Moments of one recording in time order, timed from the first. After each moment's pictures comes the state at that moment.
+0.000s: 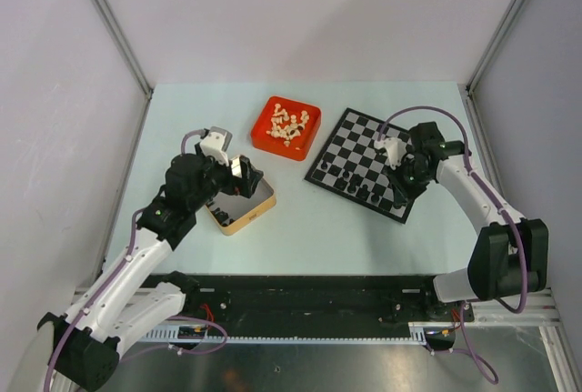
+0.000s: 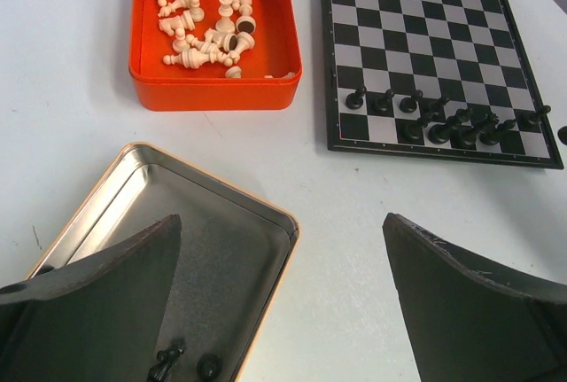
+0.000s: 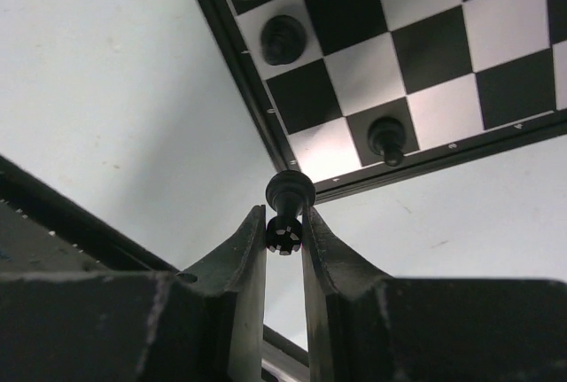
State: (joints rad) left arm -0.43 0.84 0.73 -0.20 0.10 -0.16; right arm 0.16 1.40 1.09 -0.94 -0.29 -0.50
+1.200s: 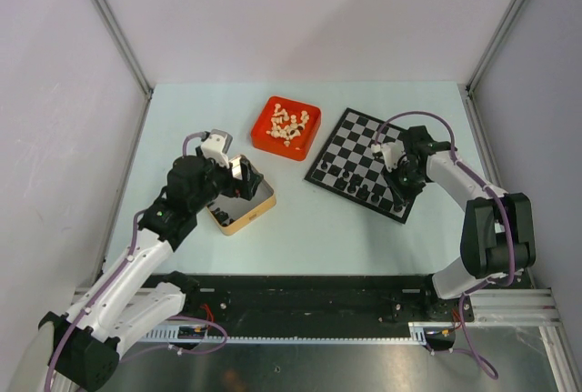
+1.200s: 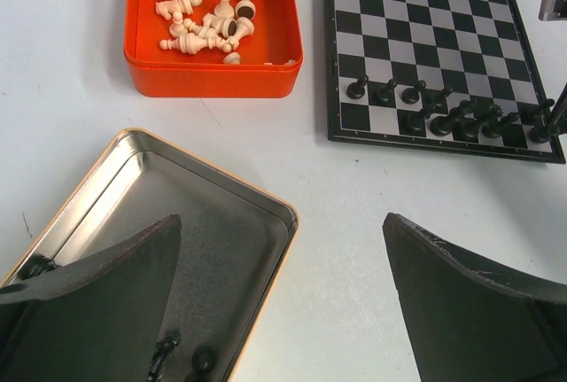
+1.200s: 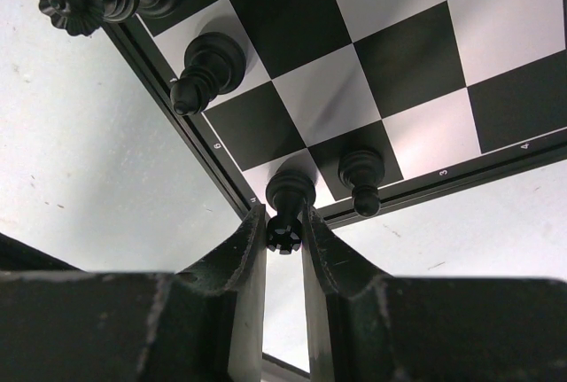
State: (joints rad) left arm -0.43 0.84 0.70 -0.20 0.10 -0.17; right arm 0.16 1.54 1.05 -0.81 -0.19 -0.46
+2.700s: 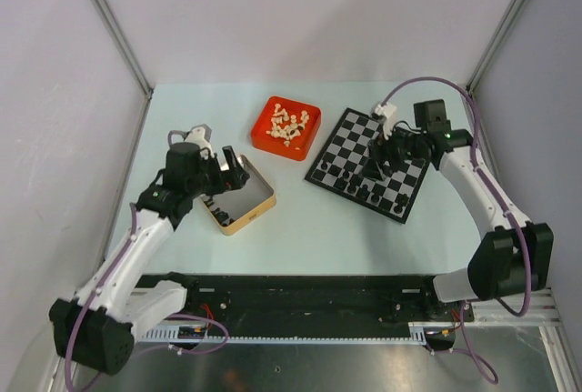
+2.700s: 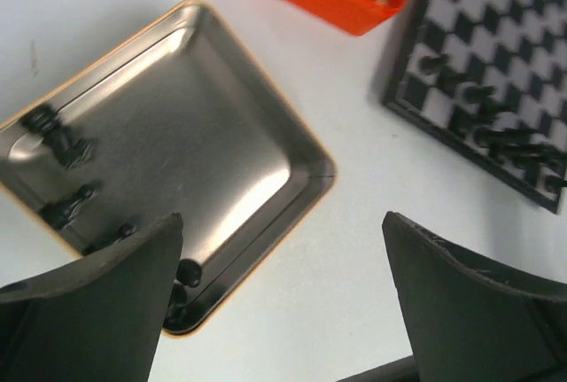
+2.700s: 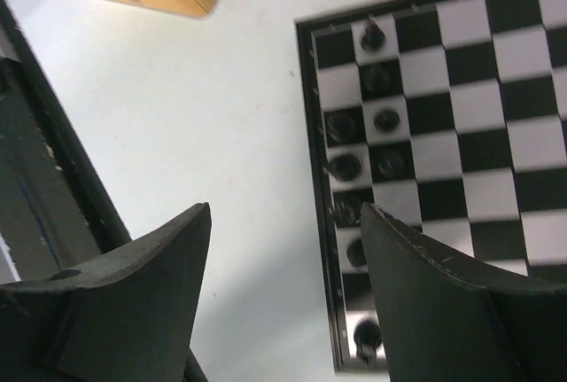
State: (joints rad) left arm -0.29 0.93 0.80 -0.42 0.10 -0.44; right arm 0.16 1.37 1.20 -0.73 -0.72 -0.44
